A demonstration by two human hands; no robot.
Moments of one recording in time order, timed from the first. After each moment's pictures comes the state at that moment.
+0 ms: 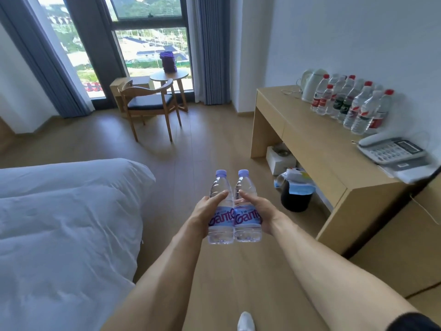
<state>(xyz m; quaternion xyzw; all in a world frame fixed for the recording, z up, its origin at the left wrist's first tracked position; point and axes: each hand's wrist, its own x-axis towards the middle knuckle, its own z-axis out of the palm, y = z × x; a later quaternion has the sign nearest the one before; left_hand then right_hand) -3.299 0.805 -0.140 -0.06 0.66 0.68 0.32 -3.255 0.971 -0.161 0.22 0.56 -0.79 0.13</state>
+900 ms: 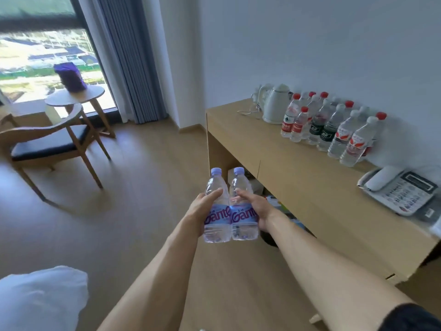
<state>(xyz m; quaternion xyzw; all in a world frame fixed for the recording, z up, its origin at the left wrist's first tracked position) -3.764 1.034 -0.149 0.04 0.64 0.64 0.44 -3.660 1.178 -0.161 0.33 0.53 -0.78 0.00</state>
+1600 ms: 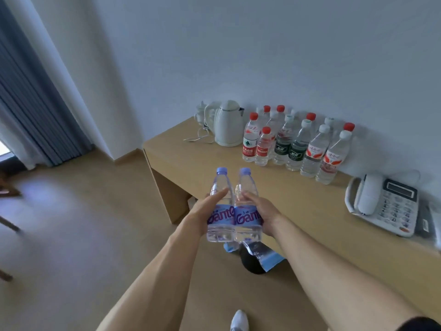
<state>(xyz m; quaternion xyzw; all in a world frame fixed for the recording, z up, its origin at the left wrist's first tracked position) -3.938 1.305 -0.156 0.16 0.61 0.52 0.59 -3.780 1.394 -0.172 0.45 0.44 -0.75 -0.18</state>
